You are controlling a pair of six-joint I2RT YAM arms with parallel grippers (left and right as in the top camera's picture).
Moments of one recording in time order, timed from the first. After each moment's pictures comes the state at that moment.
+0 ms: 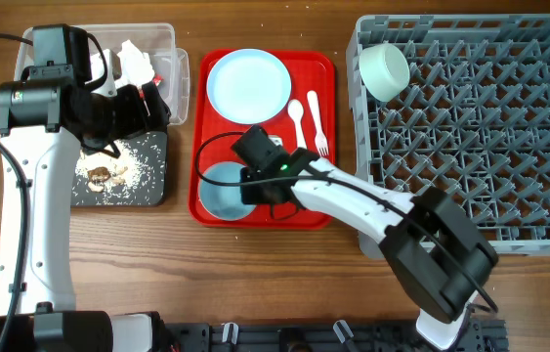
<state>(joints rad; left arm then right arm) 0.07 1.53 1.57 -1.23 0.21 -0.26 0.80 1.92 1.24 -0.53 -0.07 0.74</state>
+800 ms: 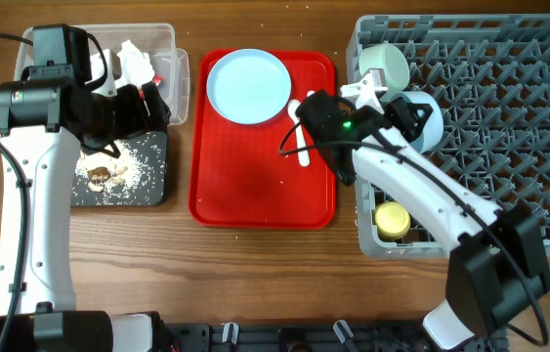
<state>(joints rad) 0.07 1.53 1.57 -1.23 0.21 -0.26 0.55 1.76 1.32 -1.08 1.35 0.12</state>
